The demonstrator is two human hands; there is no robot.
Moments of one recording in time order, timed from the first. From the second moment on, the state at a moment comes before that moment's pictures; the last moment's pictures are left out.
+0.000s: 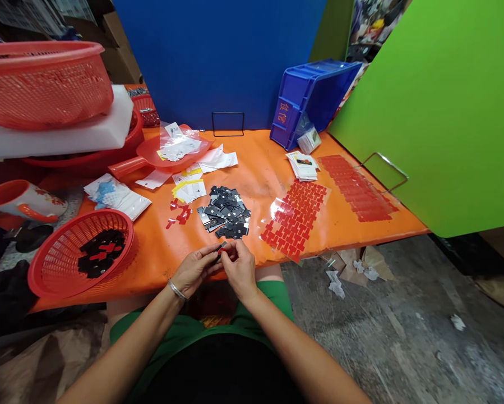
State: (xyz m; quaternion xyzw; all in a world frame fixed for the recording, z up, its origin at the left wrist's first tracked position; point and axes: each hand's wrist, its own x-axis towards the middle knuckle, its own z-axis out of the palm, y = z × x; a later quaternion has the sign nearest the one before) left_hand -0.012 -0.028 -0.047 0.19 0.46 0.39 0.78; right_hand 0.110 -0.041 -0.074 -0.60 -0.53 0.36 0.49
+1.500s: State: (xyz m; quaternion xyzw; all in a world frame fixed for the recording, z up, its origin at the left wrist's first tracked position) left_hand 0.001 -0.034 -0.055 0.18 0.51 0.46 0.70; right_hand 0.115 -0.030 -0.063 -0.62 -0.59 0.28 0.45
